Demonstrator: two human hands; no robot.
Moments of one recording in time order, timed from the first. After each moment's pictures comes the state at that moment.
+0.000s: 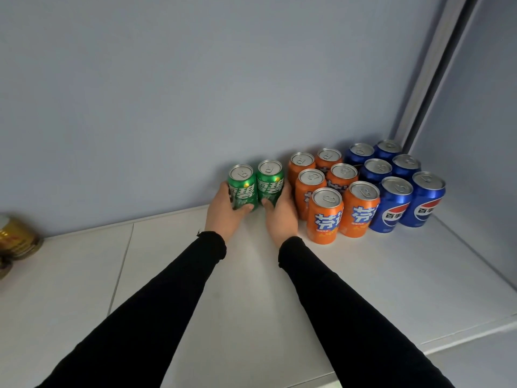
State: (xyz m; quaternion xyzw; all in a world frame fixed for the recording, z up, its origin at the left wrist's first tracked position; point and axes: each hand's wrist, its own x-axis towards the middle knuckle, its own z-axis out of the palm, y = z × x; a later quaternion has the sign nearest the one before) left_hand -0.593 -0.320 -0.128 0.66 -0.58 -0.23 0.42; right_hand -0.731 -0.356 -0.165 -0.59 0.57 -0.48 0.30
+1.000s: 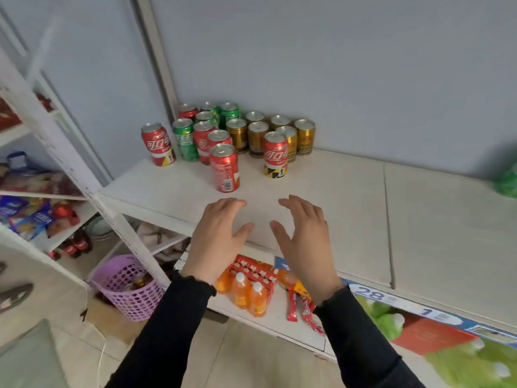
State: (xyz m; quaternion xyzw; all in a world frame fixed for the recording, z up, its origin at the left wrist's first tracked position) left_hand -0.230 0.195 -0.106 0.83 -0.48 0.01 0.29; right_hand -0.379 0.087 -0.104 -0.86 0.35 -0.28 0.23
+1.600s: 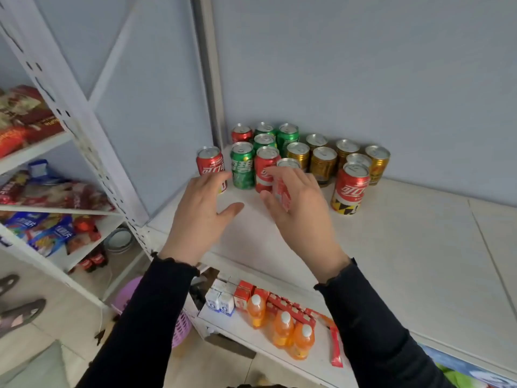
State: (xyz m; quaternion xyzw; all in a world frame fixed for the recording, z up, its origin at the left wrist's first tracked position) left_hand -0.023 0.215 -0.063 0.82 -0.48 0.08 0.31; right_hand -0.178 0.093 -0.044 -0.88 0.22 -0.36 0.23
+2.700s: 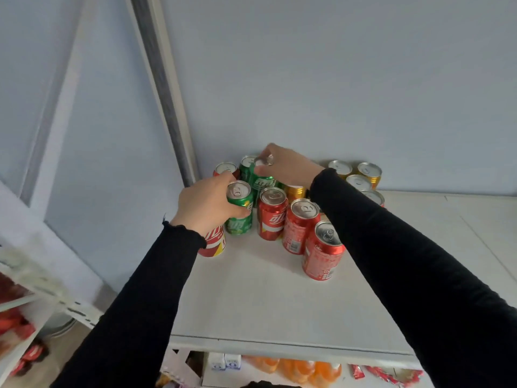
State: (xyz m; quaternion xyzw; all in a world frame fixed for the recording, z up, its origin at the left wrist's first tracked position) left_hand 0.124 0.096 -0.018 0.80 -0.58 -0.04 0.16; right_hand -0.016 -0.059 0.007 -0.89 0.38 -0.10 0.23
